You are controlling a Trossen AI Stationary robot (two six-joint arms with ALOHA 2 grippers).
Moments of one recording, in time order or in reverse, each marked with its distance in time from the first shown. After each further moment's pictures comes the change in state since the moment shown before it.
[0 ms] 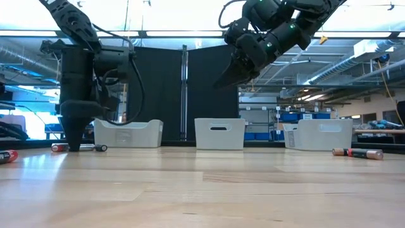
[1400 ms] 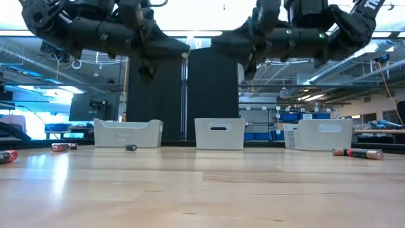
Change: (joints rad) left arm -0.270 -0.022 -0.118 1.536 0.061 0.062; right arm 0.114 0.001 -0.329 0.945 -0.009 0.405
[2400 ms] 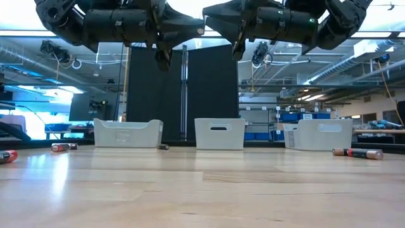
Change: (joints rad) left arm 0.013 0.066 0.096 0.081 0.078 -0.014; right arm 0.013 0.000 0.110 -0.007 -0.071 -0.022
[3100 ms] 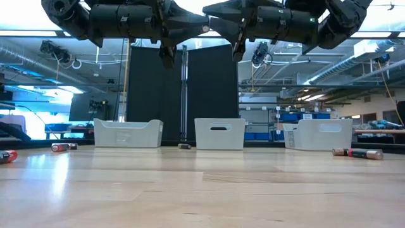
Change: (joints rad) left arm 0.001 0.006 0.061 -0.086 0.004 0.024; right arm 0.001 -0.001 0.002 -0.014 -0.006 0.048
